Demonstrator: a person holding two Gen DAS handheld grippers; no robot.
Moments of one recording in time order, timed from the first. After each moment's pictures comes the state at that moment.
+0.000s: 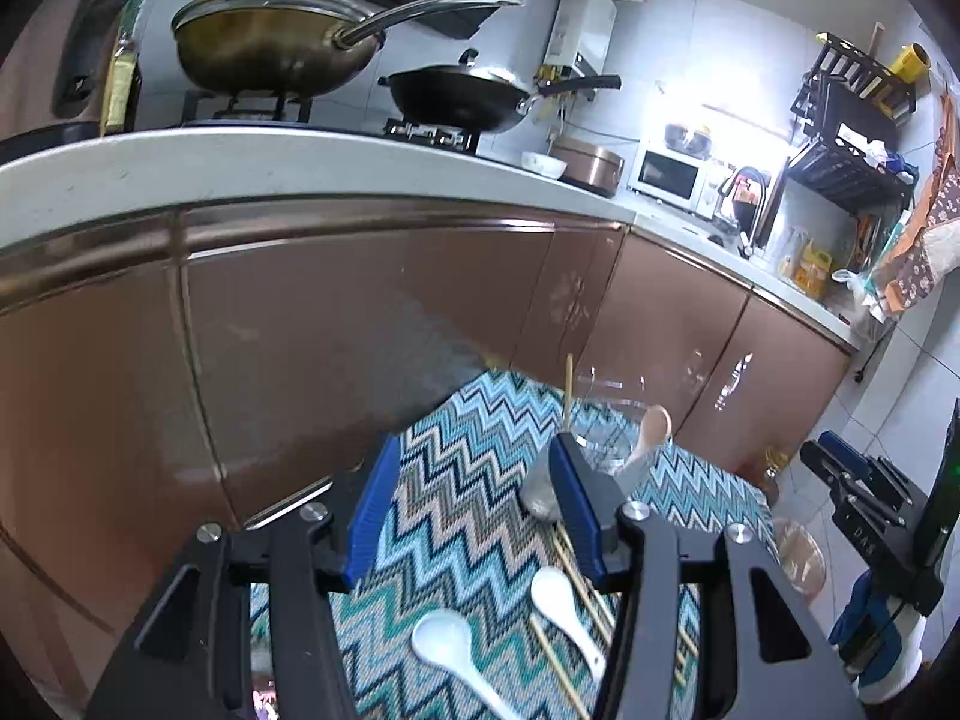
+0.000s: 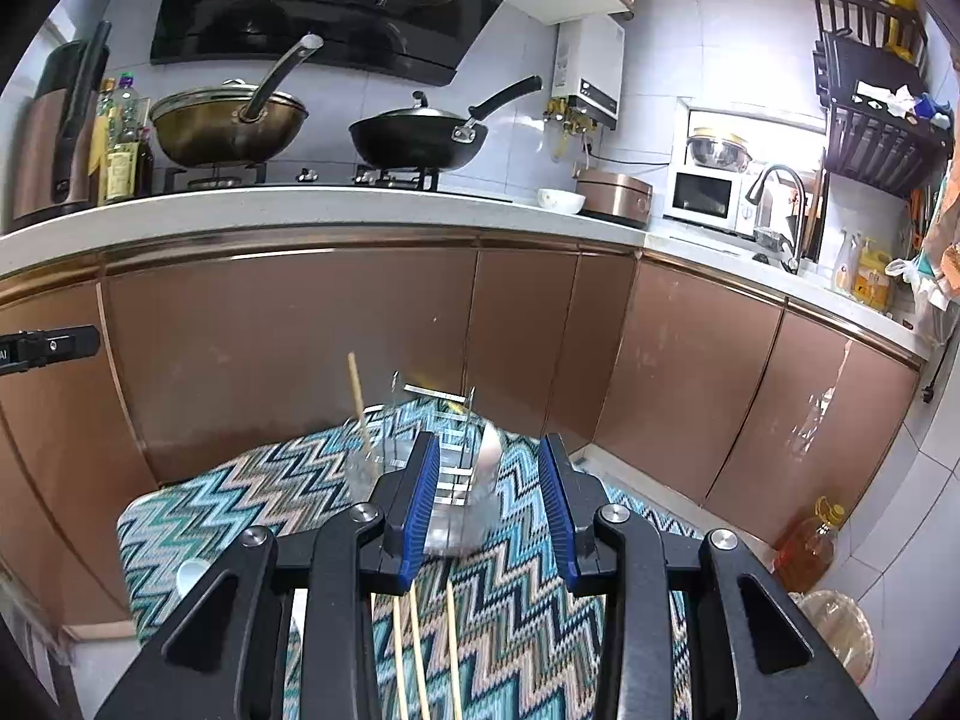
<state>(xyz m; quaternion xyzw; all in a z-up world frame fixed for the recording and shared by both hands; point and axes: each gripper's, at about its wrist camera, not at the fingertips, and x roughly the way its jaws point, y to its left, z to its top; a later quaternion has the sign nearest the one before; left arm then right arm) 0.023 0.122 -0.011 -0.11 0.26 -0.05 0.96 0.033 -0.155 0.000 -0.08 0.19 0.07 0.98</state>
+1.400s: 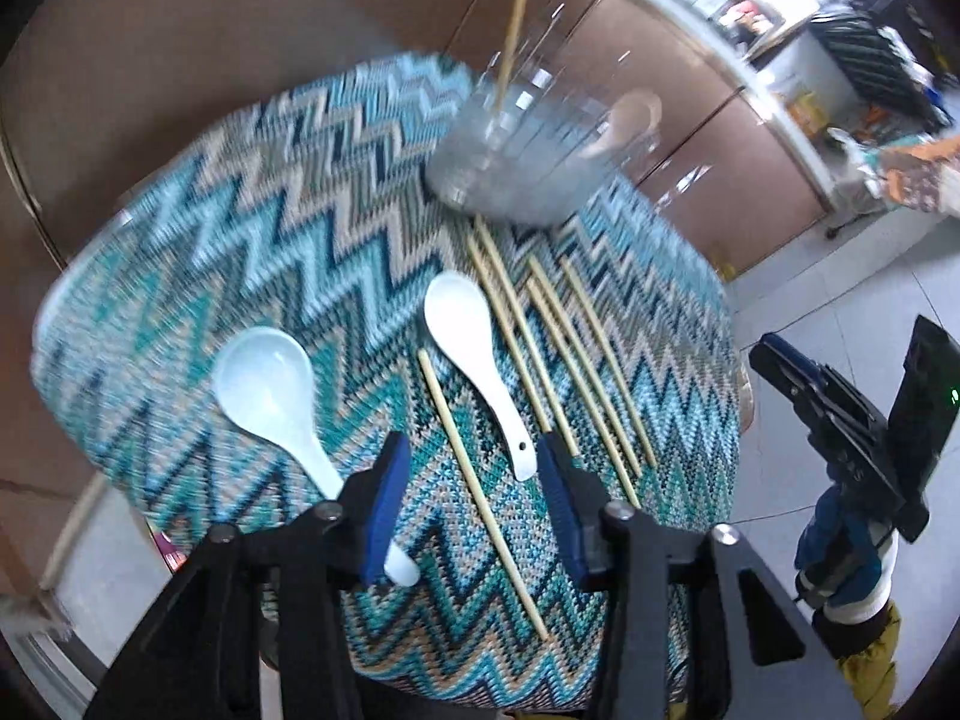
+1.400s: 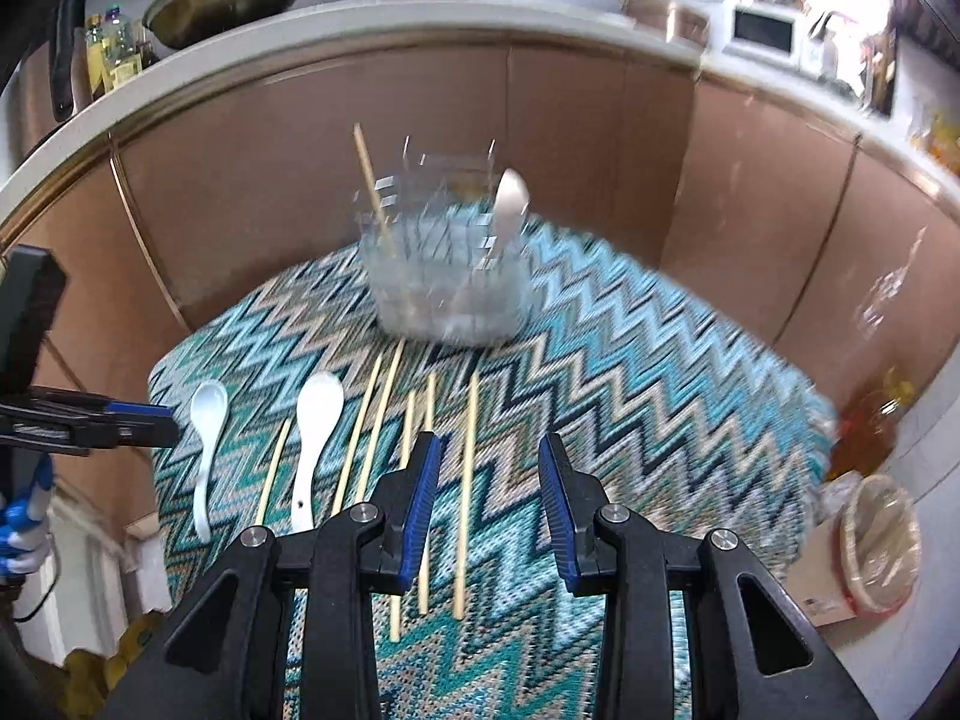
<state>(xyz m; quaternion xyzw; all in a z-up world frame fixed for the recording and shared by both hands) 0.069 0.039 -0.165 -0.16 0.55 -0.16 0.80 0.051 -0.200 -0.097 -0.05 0.40 0.15 0.90</state>
